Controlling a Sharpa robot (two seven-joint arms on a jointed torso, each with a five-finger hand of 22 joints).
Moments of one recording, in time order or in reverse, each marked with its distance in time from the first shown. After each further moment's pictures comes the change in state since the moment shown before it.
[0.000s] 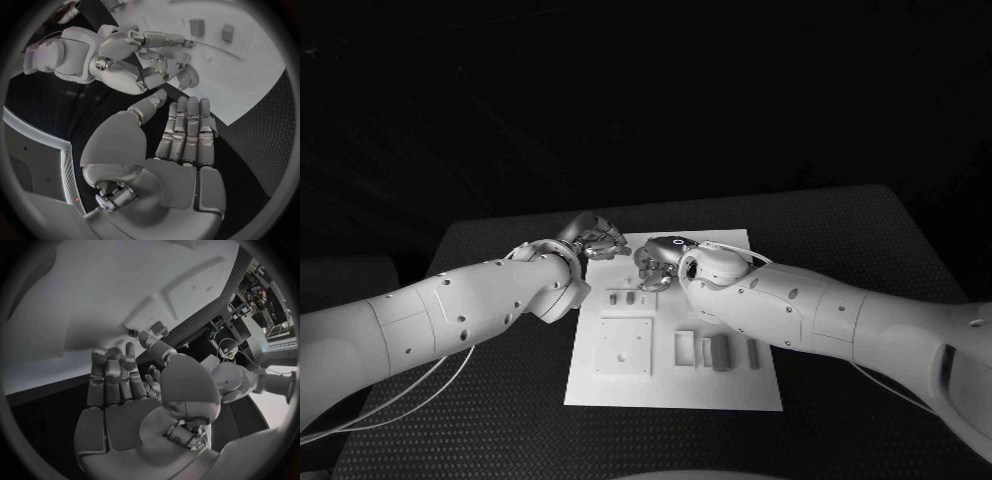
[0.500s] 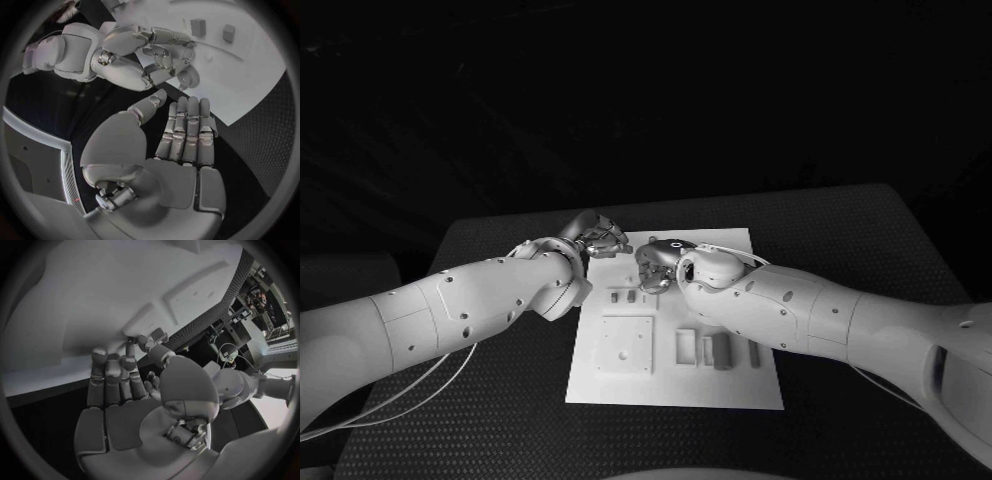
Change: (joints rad) left arm 0.000 0.003 0.000 -0.002 0.001 0.000 0.000; left_hand 0.000 0.000 0.000 0.000 0.000 0.000 0.000 0.000 0.000 0.000 0.000 0.000 0.000 0.000 0.000 -0.005 0.000 0.000 0.000 0.000 0.000 -0.001; right arm -0.008 0.022 -0.011 -0.026 -0.018 0.011 -0.001; right_hand 0.015 0.016 0.004 -0.012 0.000 0.008 -0.008 0.007 0.006 0.000 0.000 0.000 0.001 -0.001 0.001 0.000 0.000 0.000 -0.002 0.001 0.000 0.000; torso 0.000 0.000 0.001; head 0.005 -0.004
